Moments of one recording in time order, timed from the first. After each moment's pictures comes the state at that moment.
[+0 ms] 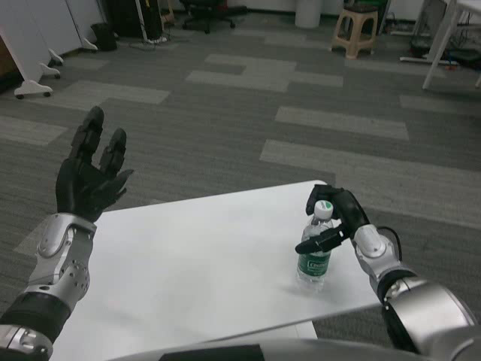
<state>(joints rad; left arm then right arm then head) -0.37 0.29 -0.17 0.59 -0.77 -0.55 -0.30 -0.46 -0.32 0.09 1.29 -0.03 -0.68 -0.02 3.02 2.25</state>
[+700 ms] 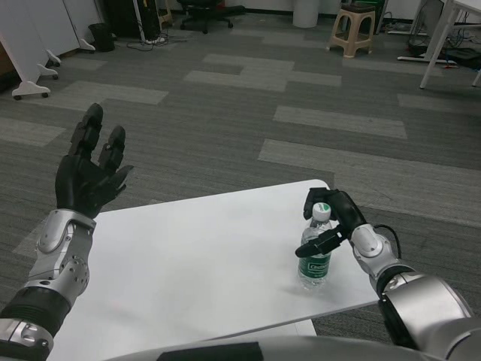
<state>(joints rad) -0.39 0.29 -0.18 0.62 -0.77 -0.55 -0.30 -0.48 -0.32 0.09 1.34 -0.12 -0.71 -0.04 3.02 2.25</state>
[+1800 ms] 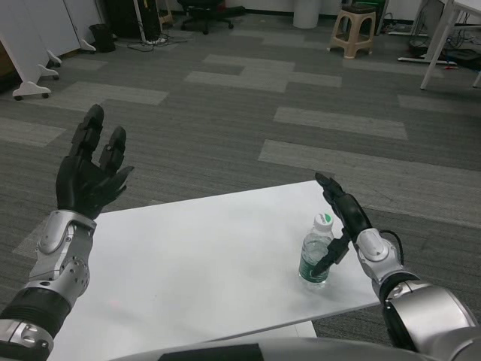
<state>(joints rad) -0.39 0.29 -0.18 0.62 -0.77 -0.55 -0.30 -0.44 -0.32 0.04 1.28 -0.06 -0.70 0.00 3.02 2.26</state>
